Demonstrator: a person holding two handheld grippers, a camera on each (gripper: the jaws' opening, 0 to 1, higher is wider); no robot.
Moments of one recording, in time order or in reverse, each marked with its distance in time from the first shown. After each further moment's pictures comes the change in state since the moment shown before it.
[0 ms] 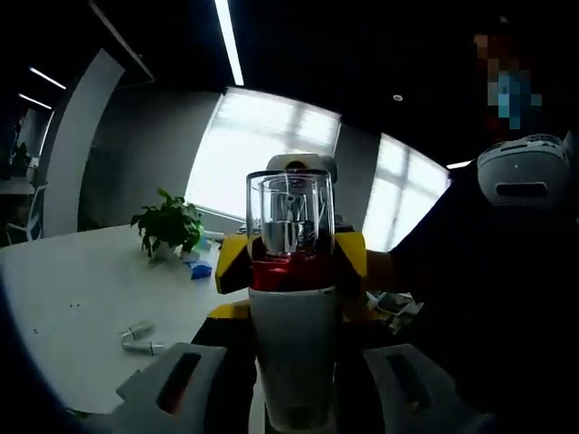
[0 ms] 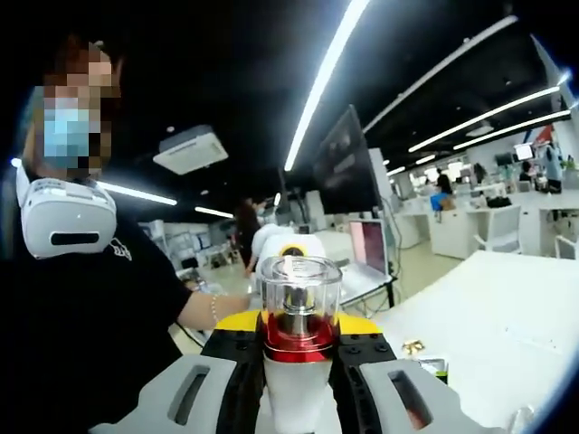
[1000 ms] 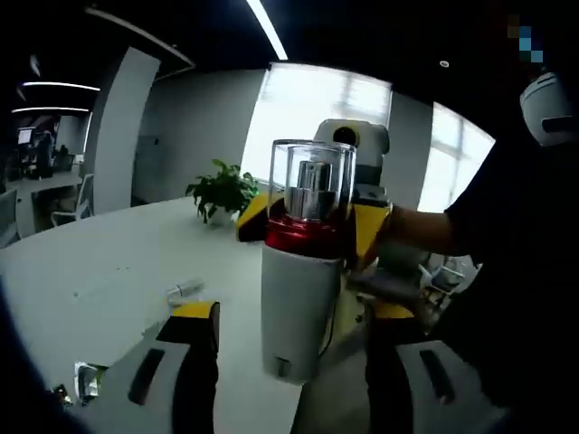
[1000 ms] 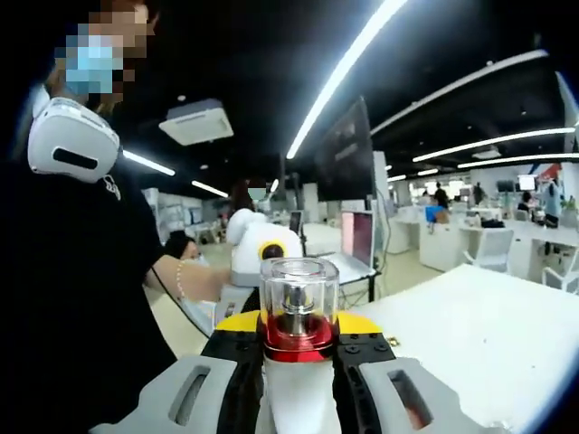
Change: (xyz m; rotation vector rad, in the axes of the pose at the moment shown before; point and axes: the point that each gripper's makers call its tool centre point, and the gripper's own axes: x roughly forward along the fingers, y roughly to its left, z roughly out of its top) left arm -0.014 0.040 -0.077 0.019 0.138 0.347; right arm -0.004 -0.027 -0.061 -0.171 0.054 -0.048
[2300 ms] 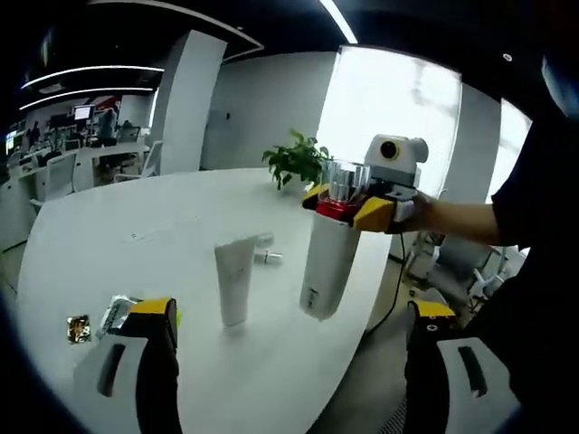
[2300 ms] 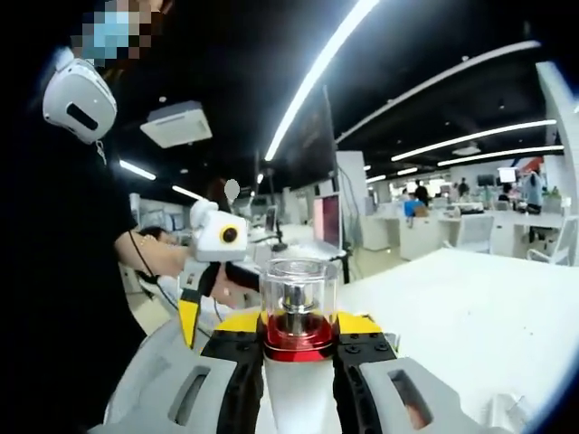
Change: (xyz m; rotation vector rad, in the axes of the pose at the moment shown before) left arm -0.025 0.064 -0.078 -0.136 0.085 0.294; right arm -0.012 -0.064 -0.083 0.065 -0.024 -0.094
